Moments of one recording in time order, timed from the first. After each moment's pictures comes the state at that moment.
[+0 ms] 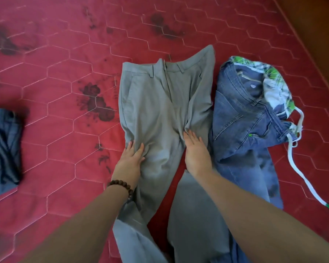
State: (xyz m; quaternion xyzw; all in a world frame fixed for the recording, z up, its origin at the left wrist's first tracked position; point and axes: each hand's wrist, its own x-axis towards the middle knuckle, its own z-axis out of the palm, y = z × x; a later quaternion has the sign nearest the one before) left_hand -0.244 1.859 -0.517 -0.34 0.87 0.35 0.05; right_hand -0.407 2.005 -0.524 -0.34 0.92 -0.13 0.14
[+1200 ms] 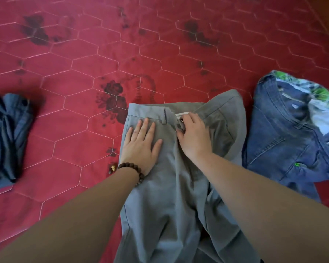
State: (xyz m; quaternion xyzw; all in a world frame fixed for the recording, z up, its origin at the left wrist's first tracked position) left_hand -0.281 1.795 -0.555 -0.32 0.93 0.17 0.01; right_hand -0.425 1.886 -0.521 -0.37 0.90 -0.19 0.12
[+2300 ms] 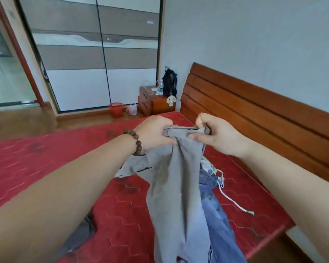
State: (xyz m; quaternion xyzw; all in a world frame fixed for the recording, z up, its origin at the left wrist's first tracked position) left_hand -0.127 1.867 0.128 0.10 0.95 0.25 -0.12; right_hand -0.192 2.082 0.149 -0.47 0.80 -0.37 0.02
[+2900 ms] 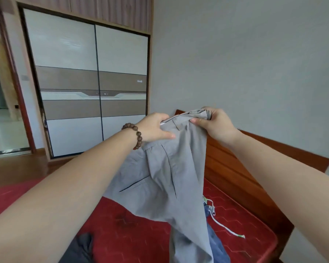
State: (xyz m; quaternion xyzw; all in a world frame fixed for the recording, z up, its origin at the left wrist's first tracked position) left_hand -0.001 1.894 0.282 0.12 0.93 0.31 -0.18; right_hand -0.055 2.109 0.292 -0.35 0.73 -0.58 -0.09
